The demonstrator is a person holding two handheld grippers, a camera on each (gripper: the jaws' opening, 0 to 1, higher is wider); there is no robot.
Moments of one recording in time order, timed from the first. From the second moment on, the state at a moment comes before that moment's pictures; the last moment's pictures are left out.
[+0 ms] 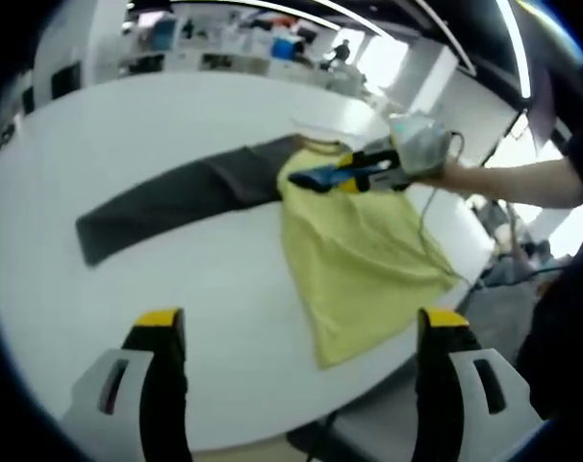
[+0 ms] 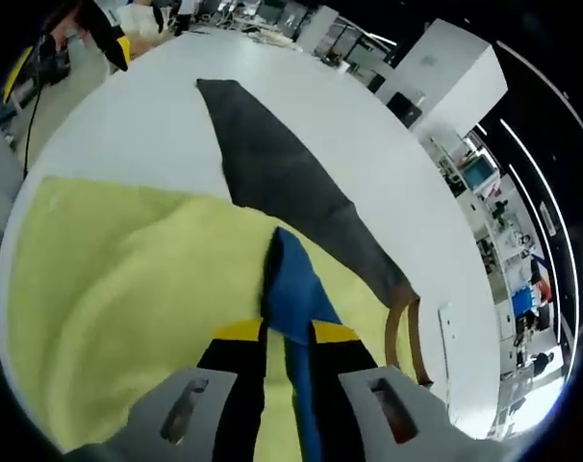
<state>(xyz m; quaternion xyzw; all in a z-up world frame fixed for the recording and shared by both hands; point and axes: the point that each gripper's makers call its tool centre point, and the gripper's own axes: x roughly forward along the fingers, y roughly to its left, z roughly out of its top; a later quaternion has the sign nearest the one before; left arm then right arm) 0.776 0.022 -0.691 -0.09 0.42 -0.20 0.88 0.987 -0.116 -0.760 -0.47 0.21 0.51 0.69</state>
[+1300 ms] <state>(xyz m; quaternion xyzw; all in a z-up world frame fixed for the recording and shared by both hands) 0.770 0.018 -0.680 -0.09 0.40 -0.20 0.89 0.938 -0.074 -0.722 -0.27 0.27 0.49 0.79</state>
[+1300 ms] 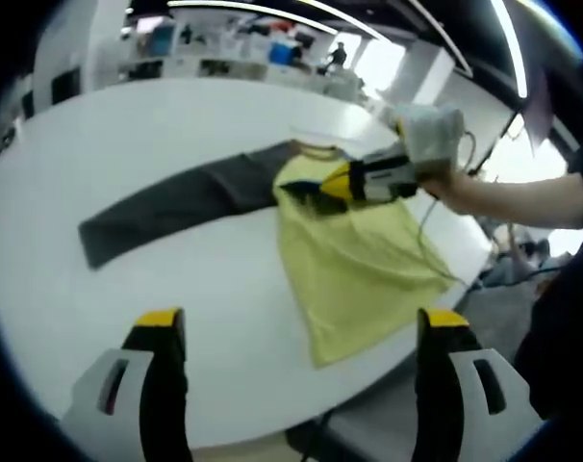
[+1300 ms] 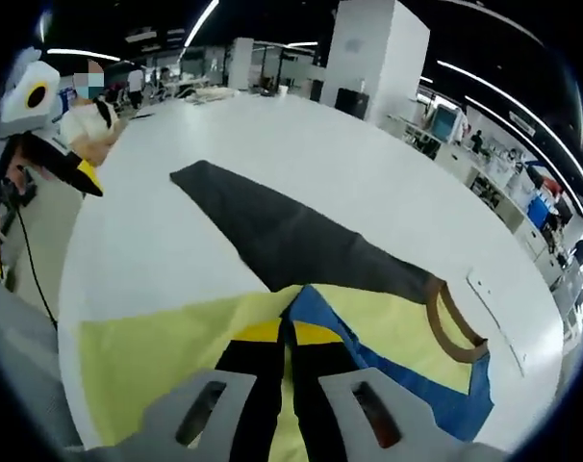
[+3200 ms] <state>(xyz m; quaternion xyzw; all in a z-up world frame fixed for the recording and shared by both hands) 0.766 0.021 -0.680 -0.09 0.41 -0.20 0.88 0.903 -0.071 -0.778 -0.26 0.34 0.50 0.75</state>
